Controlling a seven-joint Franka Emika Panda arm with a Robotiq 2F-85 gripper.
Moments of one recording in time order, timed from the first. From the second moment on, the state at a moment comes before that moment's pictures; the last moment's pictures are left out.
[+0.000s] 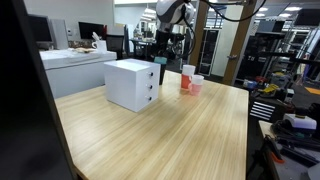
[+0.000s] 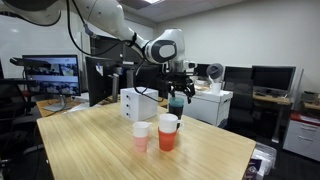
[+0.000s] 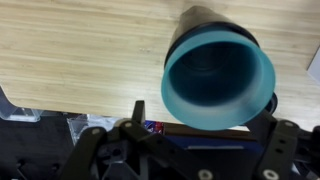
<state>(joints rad) -0.35 0.66 -0.06 -1.38 0.08 2.30 -0.38</state>
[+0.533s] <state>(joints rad) -0.33 0.64 -0.08 -1.38 0.04 2.21 -0.38</state>
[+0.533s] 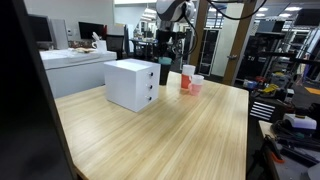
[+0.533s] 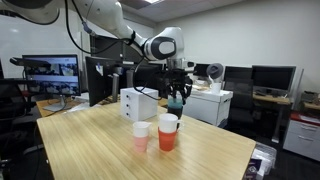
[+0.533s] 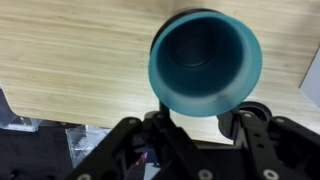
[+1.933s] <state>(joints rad) -0.38 0.49 -0.08 -1.55 0.03 2.18 -0.60</state>
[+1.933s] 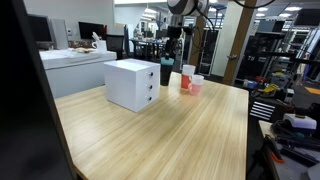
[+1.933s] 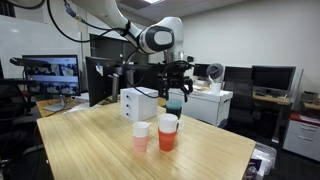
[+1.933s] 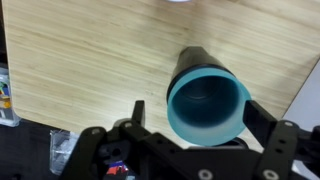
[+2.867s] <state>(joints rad) -0.37 0.44 -0.07 -1.63 0.06 2.20 -0.66</state>
